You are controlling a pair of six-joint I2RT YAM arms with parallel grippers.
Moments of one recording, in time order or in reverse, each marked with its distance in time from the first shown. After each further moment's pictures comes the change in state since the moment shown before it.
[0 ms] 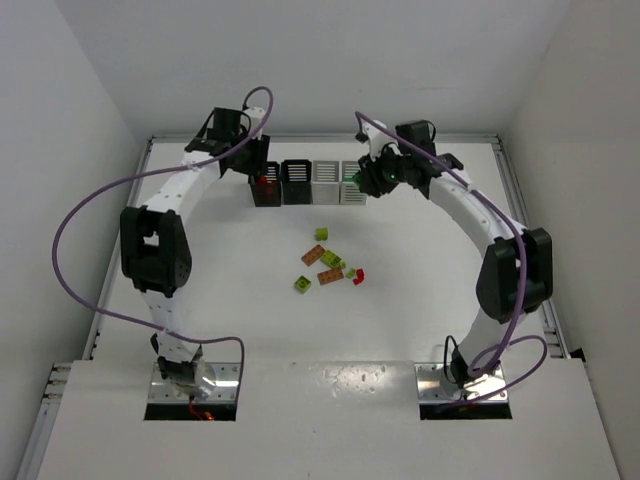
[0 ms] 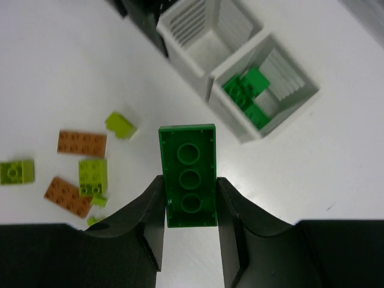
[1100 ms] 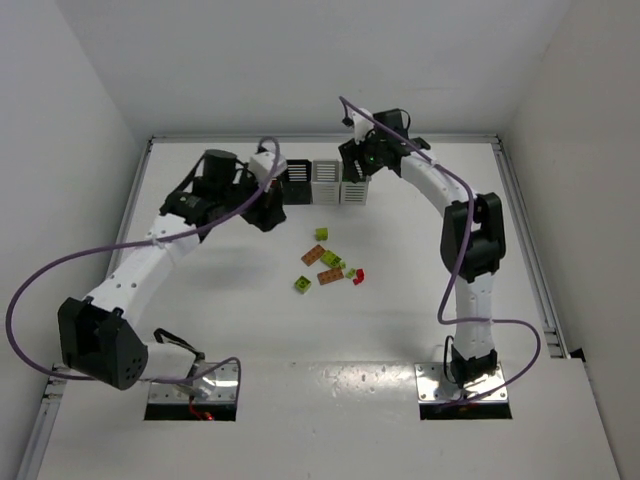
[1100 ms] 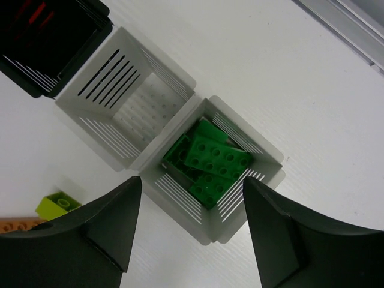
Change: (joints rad) left arm -0.129 -0.635 -0.514 -0.009 0.214 0.145; right arm 0.000 0.423 0.393 0.048 0.107 0.094
